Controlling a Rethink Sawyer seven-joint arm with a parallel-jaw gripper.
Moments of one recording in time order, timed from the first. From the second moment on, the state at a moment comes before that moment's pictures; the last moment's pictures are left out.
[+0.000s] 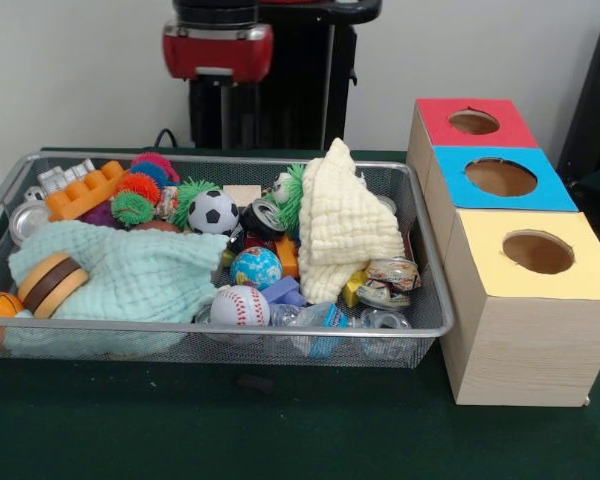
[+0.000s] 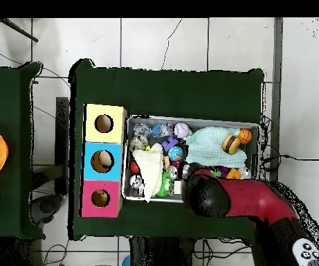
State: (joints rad) arm -0.73 -0.89 0.39 1.97 -0.44 0.40 1.87
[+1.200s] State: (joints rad) arm -0.73 -0.62 0.39 1.72 -0.50 0.40 1.87
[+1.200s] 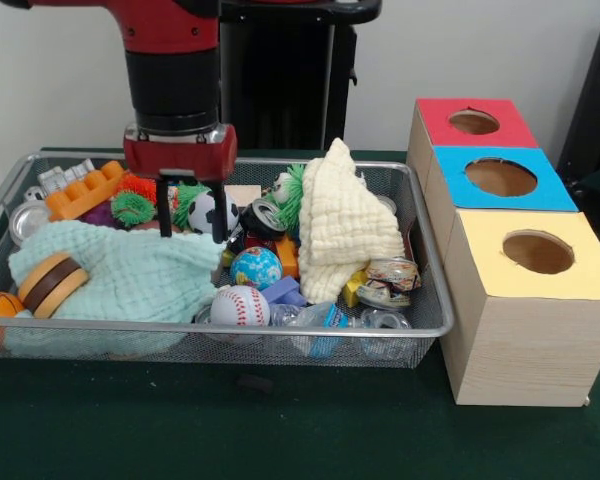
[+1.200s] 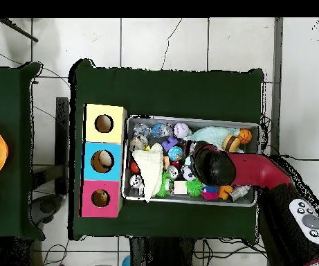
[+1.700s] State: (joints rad) arm -0.78 -0.51 0.41 1.62 -0.57 0.40 1.87
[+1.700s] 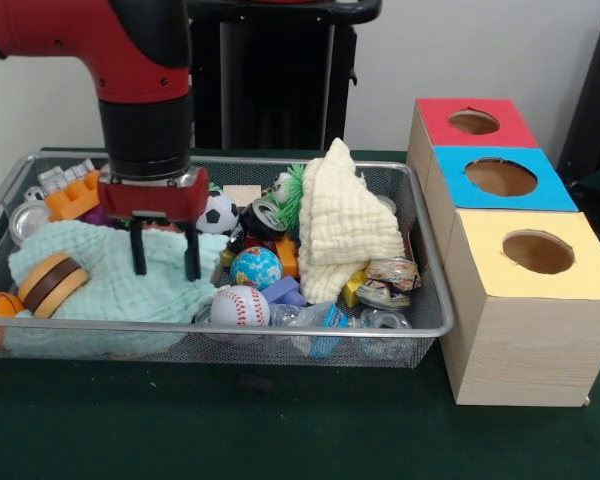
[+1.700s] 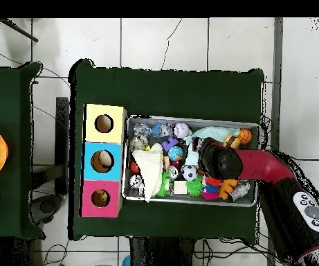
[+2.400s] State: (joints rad) arm -0.85 -0.45 0.45 1.50 -0.63 0.40 1.87
